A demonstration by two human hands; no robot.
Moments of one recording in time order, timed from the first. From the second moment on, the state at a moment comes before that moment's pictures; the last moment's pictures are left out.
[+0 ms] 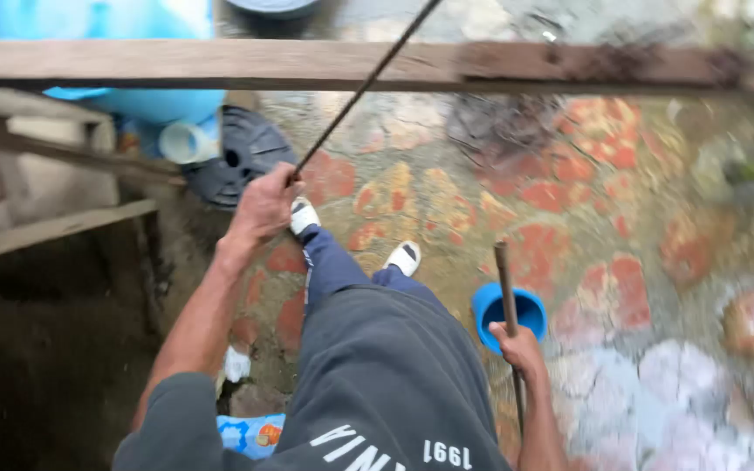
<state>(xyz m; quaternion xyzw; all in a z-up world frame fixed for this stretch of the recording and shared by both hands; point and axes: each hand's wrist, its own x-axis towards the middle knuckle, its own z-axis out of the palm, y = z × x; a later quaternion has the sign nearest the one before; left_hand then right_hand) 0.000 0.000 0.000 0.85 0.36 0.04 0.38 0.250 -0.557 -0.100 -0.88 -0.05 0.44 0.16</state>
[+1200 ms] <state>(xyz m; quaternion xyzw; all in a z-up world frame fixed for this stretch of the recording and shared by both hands) 0.345 0.096 0.153 0.93 0.07 -0.14 0.33 0.272 -0.568 0.006 -0.70 0.26 0.39 0.54</state>
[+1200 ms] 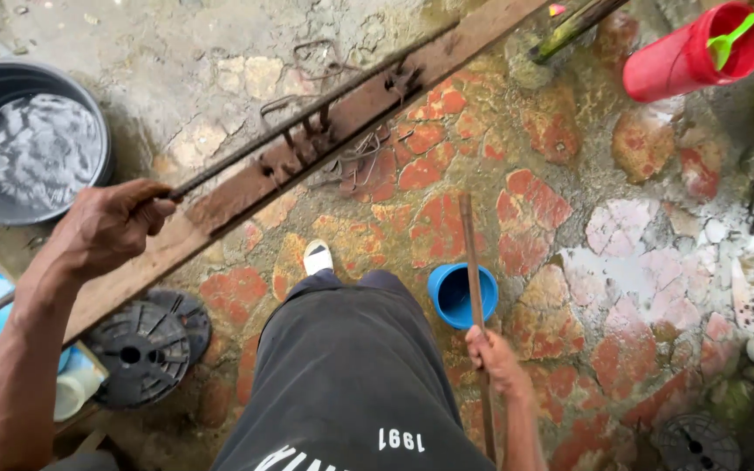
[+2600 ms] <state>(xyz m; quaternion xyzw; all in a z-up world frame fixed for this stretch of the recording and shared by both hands) 0.342 0.004 0.067 0.99 0.16 0.04 -0.04 0.661 -0.526 0.127 -0.94 -0.24 0.12 0.22</state>
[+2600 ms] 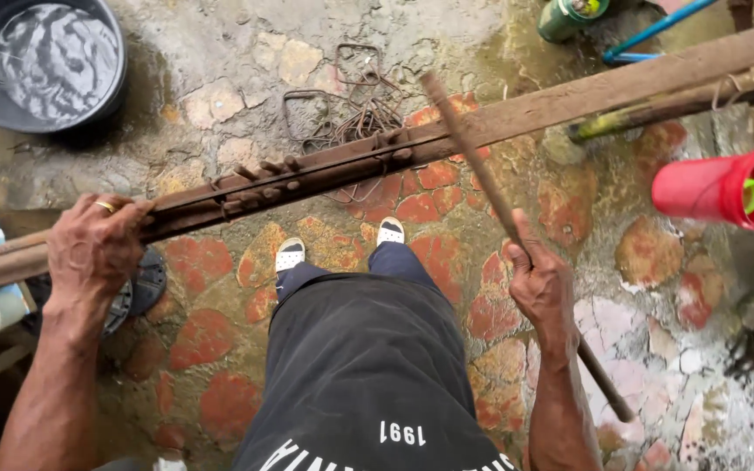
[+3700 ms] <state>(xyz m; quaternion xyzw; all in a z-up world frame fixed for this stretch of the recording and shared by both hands) 0.566 -0.141 0.058 0.99 0.02 0.16 0.03 0.741 -0.553 0.159 -0.89 -0.28 0.25 0.26</state>
